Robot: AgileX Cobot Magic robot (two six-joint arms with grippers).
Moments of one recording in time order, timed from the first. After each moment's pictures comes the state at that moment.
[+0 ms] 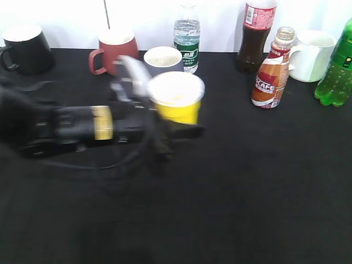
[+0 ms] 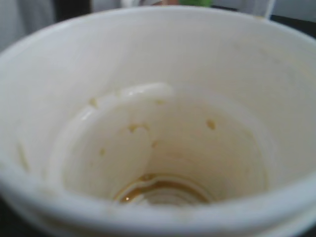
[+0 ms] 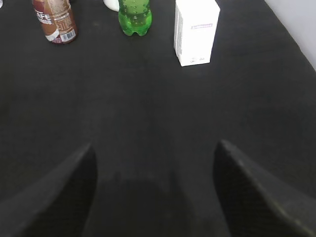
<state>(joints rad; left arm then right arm) -0.53 1.99 -0.88 0.92 -0.93 -0.44 0.04 -0.01 -0.50 -0.10 1.04 0.12</state>
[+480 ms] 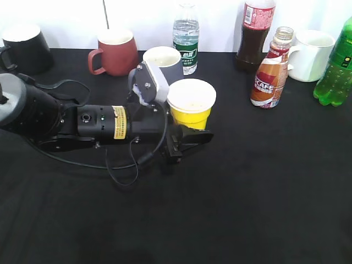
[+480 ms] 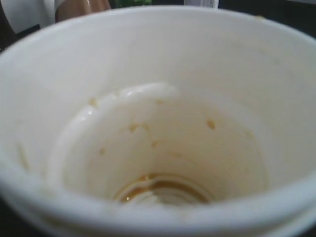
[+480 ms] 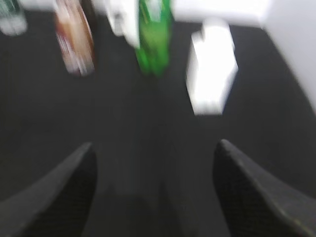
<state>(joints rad) -0.55 2.05 -0.97 0.98 -0.88 -0.46 0.04 0.18 -0.52 -0.05 0.78 -0.01</state>
